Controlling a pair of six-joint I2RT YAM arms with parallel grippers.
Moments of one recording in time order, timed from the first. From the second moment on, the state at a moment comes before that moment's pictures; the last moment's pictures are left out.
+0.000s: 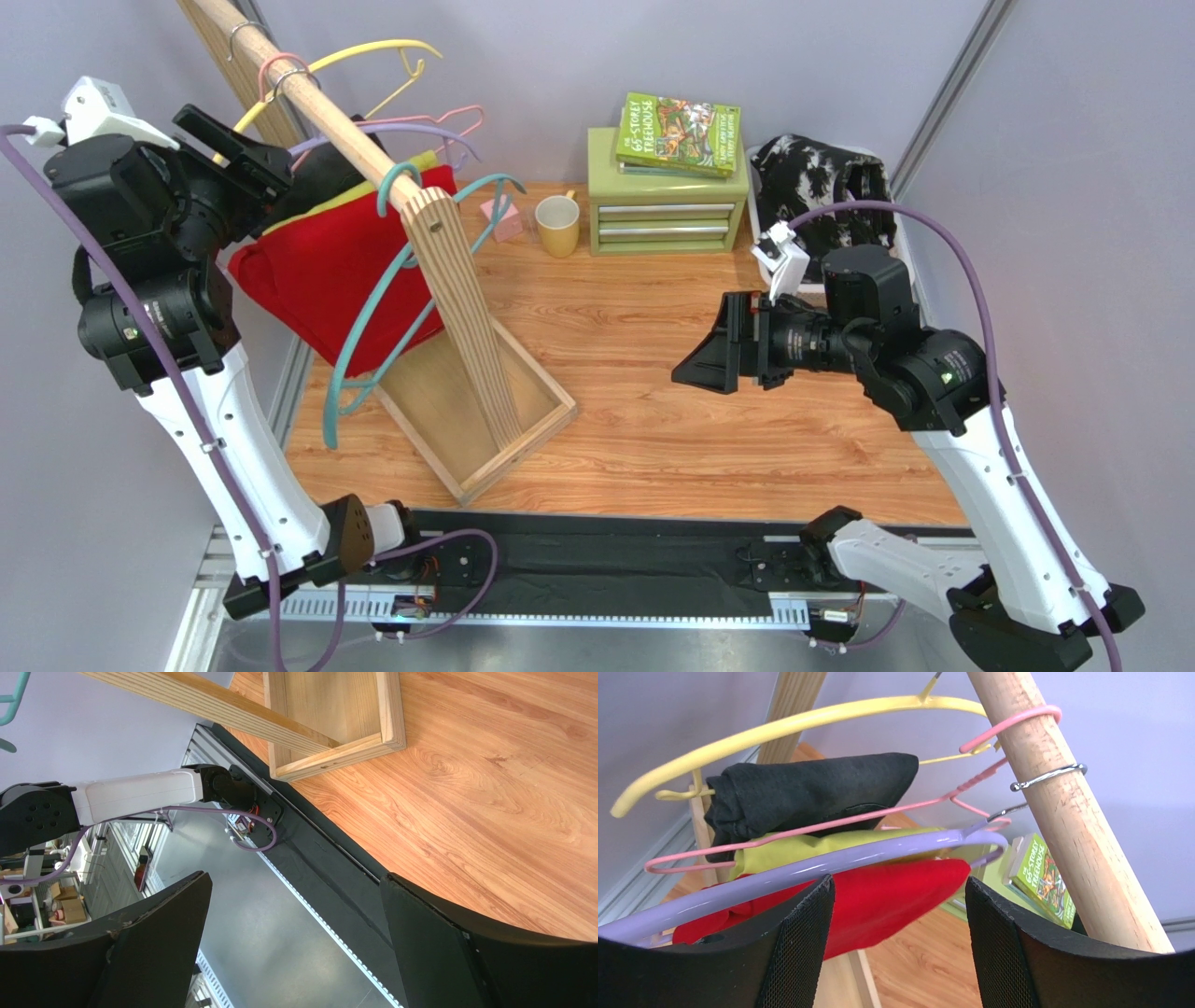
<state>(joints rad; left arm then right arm) 0.37 1.27 2.15 -1.06 0.19 -0.55 0.53 1.00 1.43 -1.01 -0.53 0.50</state>
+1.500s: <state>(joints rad) 0.59 1.17 1.93 -0.85 0.82 -0.61 0.55 0.96 1.43 -1.01 -0.53 0.45</state>
